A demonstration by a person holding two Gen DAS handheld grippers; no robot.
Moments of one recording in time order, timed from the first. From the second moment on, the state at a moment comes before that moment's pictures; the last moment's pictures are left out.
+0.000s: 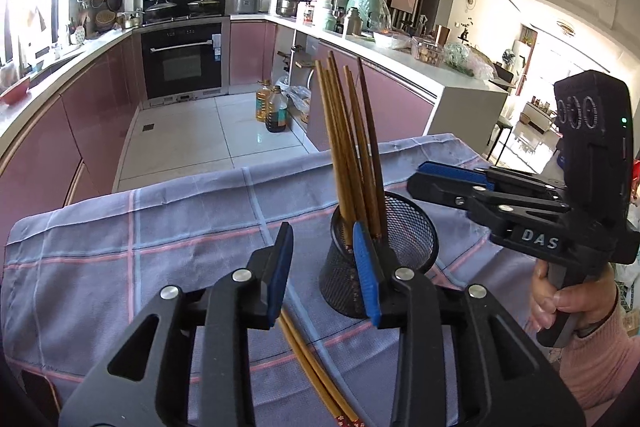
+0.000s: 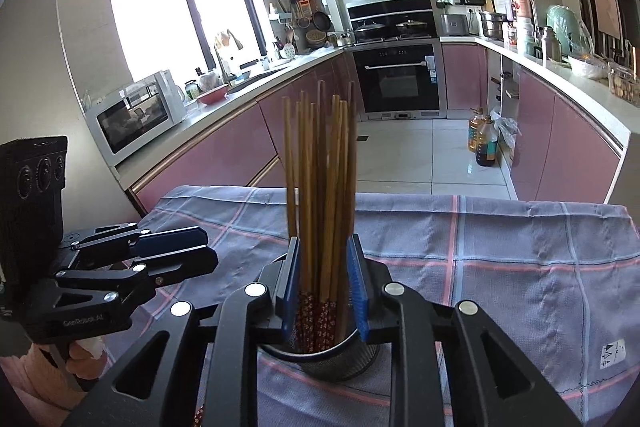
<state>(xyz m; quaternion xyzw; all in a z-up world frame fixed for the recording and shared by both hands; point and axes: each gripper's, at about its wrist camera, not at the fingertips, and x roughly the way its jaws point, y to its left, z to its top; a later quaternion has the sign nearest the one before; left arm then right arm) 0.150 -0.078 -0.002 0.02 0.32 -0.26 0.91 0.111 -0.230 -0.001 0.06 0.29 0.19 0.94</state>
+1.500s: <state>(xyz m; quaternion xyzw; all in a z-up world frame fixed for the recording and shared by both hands) 0.112 -0.045 -0.103 0.03 0.42 -0.22 0.88 0.081 -0.166 -0.103 0.00 0.45 0.20 0.87</state>
